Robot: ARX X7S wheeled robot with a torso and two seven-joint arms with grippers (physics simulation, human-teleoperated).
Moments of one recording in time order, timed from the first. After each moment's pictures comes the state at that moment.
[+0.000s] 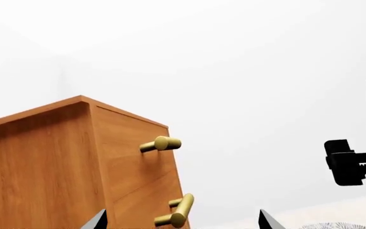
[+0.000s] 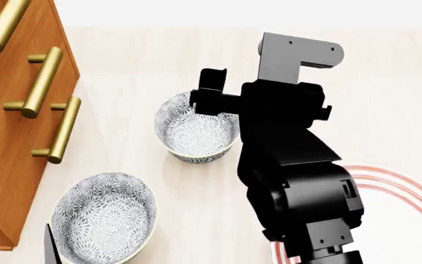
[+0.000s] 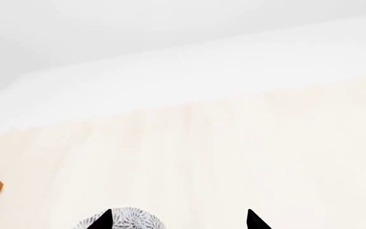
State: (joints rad) left arm 0.10 -0.27 0.32 0.27 0.31 0.41 -0.59; right arm 1.10 0.09 -0.33 0.55 0.62 0.57 0.35
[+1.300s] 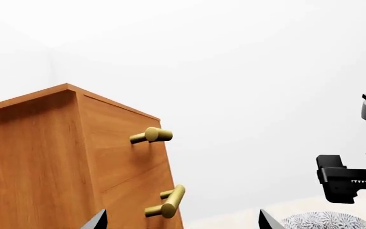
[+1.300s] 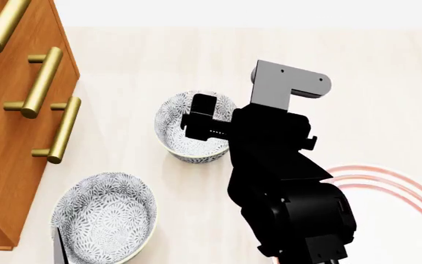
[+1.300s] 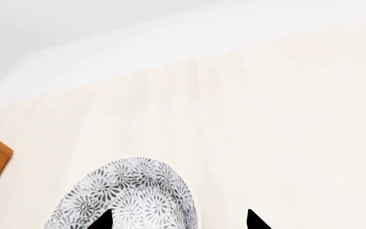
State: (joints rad) left arm 0.08 -0.30 0.36 0.25 0.29 0.40 -0.60; right arm 1.04 0.09 -0.35 0.55 0.75 0.61 0.41
